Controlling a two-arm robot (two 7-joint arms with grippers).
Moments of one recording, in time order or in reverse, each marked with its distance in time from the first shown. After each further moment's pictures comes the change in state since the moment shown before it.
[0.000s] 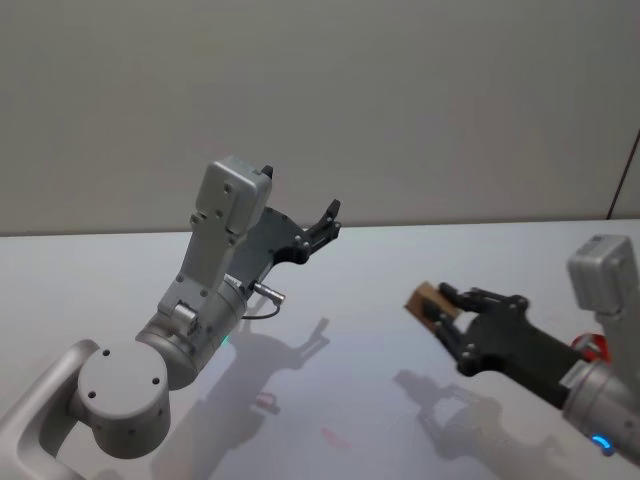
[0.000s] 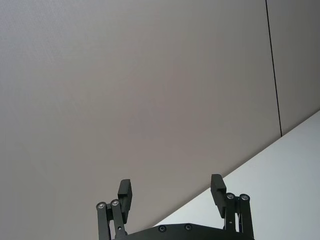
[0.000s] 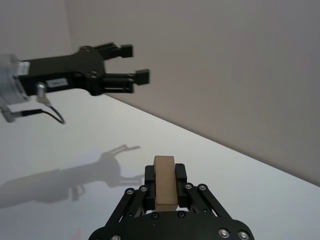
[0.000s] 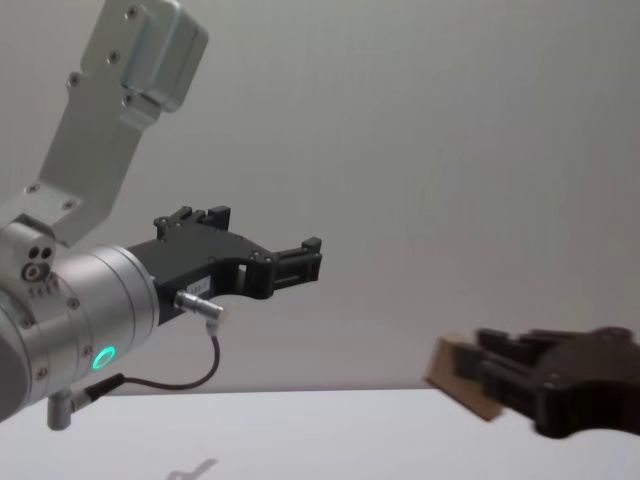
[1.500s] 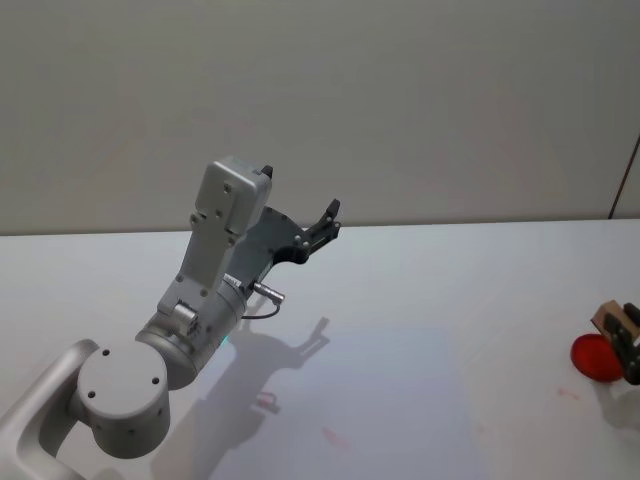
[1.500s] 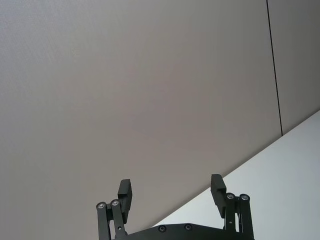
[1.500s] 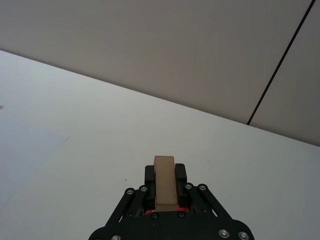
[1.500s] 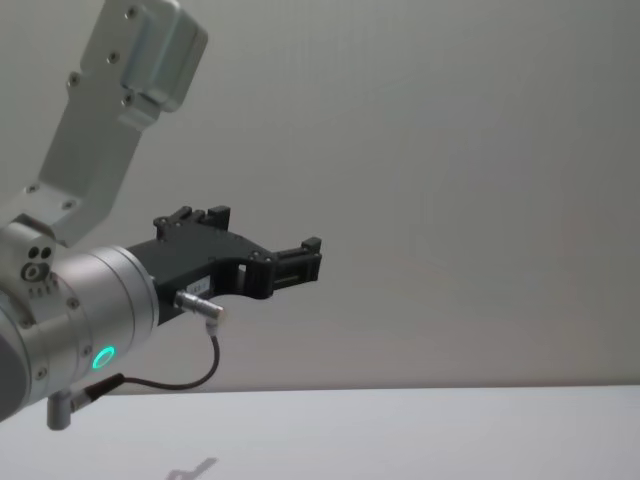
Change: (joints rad) left arm 0.000 0.000 0.000 0.000 0.000 0.000 0.000; right arm -0.097 0.171 0.169 0.149 0.045 -0.077 -0.195
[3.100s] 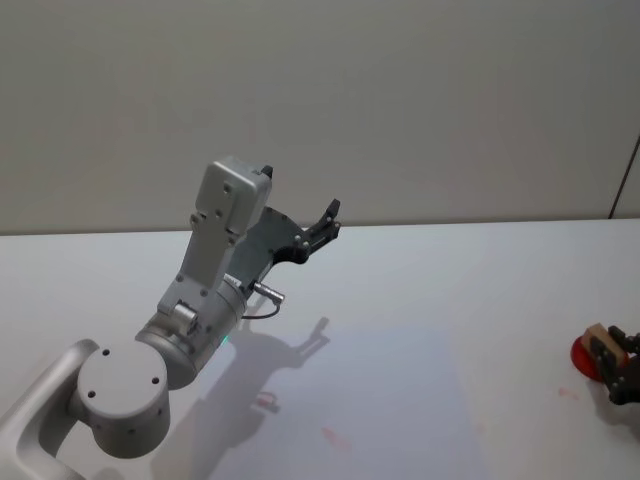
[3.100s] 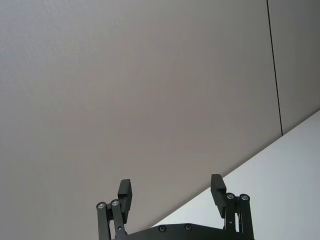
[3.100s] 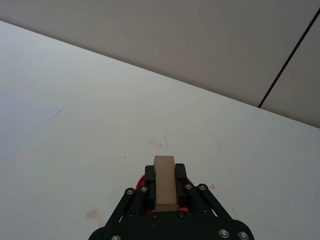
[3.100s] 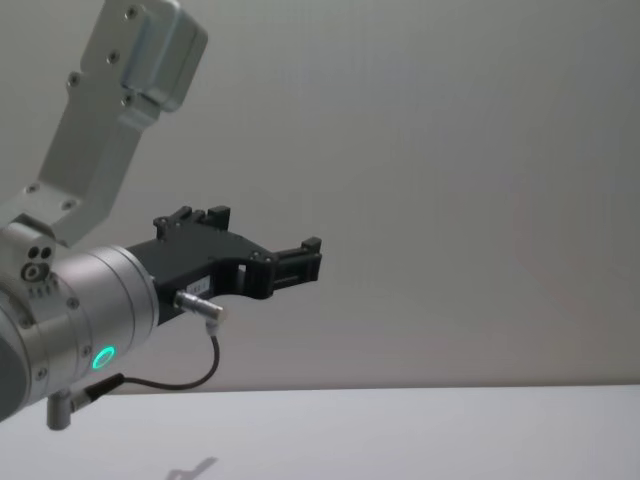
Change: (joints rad) left arm 0.000 0.000 0.000 0.000 0.000 0.000 0.000; right arm 0.049 -0.053 -0.032 0.132 -0.094 -0.049 0.024
